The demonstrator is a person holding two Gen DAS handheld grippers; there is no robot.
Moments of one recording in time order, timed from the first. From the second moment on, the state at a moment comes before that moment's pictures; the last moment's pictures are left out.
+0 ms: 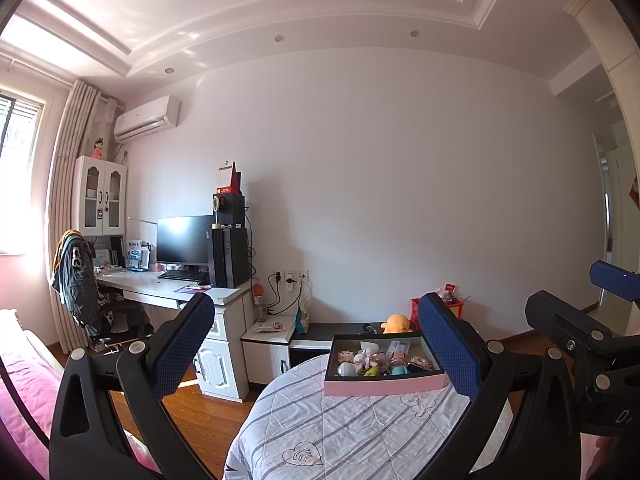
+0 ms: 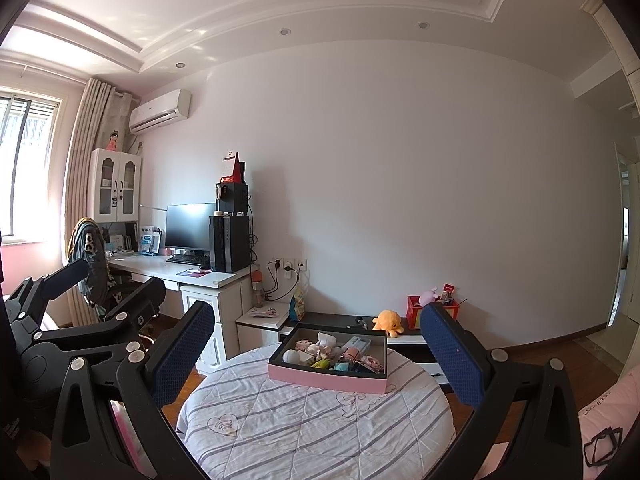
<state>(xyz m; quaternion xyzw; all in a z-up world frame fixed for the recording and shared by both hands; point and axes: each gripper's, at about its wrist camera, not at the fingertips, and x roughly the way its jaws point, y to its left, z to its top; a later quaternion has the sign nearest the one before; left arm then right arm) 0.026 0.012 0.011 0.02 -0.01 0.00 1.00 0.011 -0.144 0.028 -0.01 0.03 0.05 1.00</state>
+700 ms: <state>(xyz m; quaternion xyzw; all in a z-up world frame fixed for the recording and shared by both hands) 0.027 0.009 0.009 0.02 -0.01 0.01 1.00 0.011 -0.145 0.028 -0.01 0.04 0.05 1.00</state>
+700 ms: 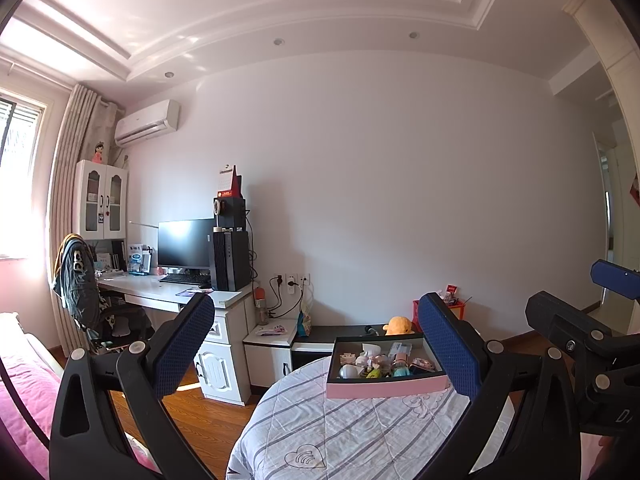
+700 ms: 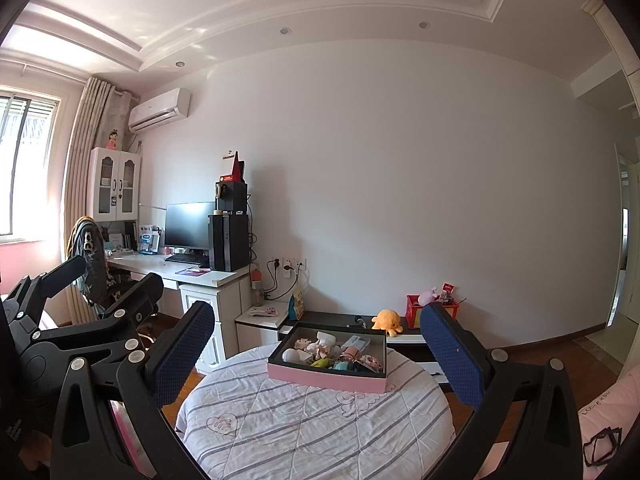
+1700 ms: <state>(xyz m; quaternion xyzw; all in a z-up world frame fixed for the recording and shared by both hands) 0.028 0.008 0.008 0.02 -0.01 0.01 1.00 0.011 -0.144 0.026 -0.01 0.04 0.05 1.00</state>
